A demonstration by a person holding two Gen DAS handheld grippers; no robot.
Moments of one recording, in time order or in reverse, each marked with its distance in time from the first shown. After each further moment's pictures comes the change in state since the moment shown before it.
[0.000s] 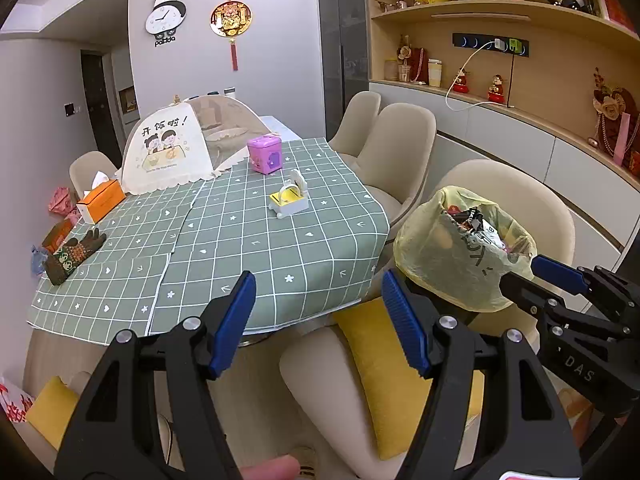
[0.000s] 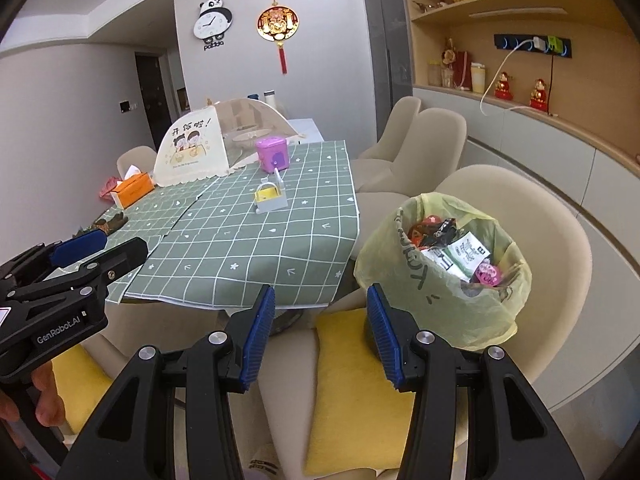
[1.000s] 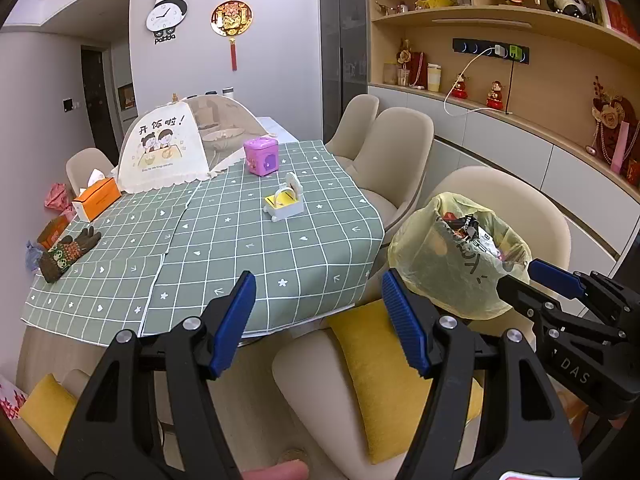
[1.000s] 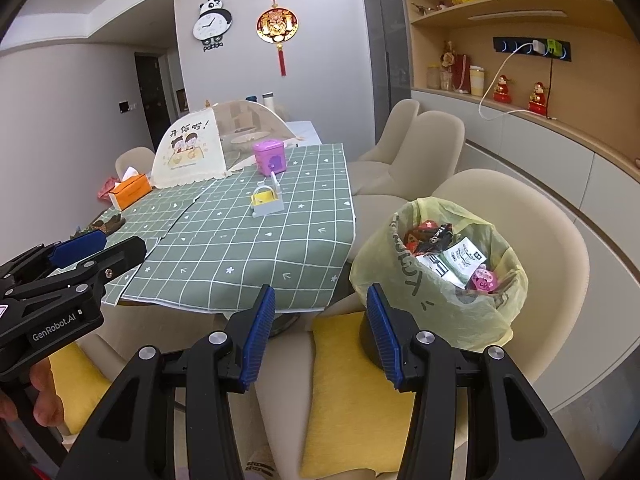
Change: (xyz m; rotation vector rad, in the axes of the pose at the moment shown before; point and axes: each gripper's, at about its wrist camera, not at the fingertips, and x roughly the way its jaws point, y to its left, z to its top) left arm 0.004 0.001 0.004 -0.018 -0.008 -0.015; right arm -0.001 -0.001 0.004 0.008 -0.005 -0.005
